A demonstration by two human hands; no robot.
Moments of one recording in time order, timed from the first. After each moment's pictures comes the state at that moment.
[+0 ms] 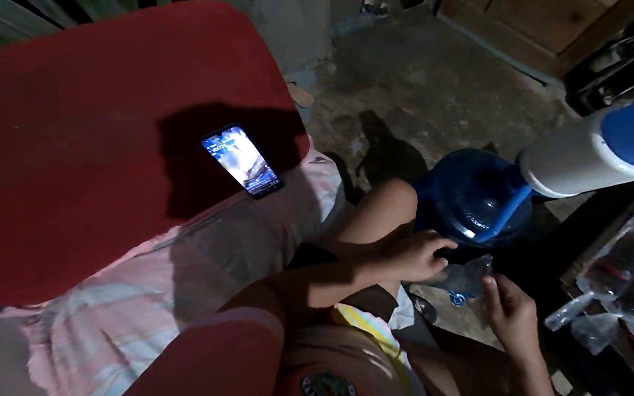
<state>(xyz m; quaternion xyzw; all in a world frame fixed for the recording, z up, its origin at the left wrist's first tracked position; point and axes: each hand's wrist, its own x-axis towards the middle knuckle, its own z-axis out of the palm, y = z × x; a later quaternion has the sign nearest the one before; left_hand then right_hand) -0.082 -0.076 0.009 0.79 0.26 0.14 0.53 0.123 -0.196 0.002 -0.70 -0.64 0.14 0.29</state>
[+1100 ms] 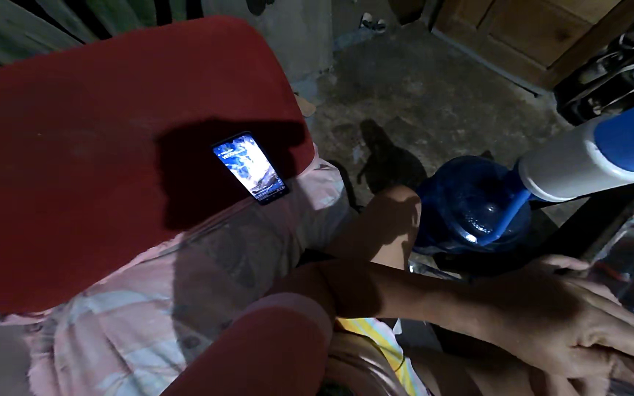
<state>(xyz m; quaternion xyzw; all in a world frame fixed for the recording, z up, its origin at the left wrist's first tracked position) -0.029 -0.115 0.101 0.77 -0.06 0.46 0.44 0.095 -0.250 0.046 -0.54 -0.59 0.25 0.55</state>
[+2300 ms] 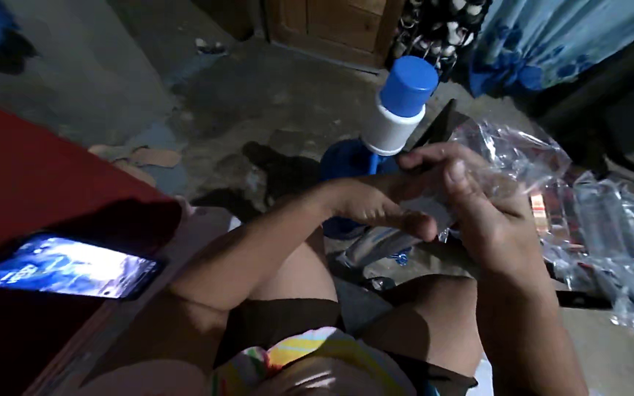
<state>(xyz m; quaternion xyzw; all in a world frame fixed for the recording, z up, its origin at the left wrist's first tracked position) -0.035 -0.045 0.157 0.73 -0.15 0.09 0.66 0.090 -0.180 0.186 -0.55 -0.66 0.14 0.49</state>
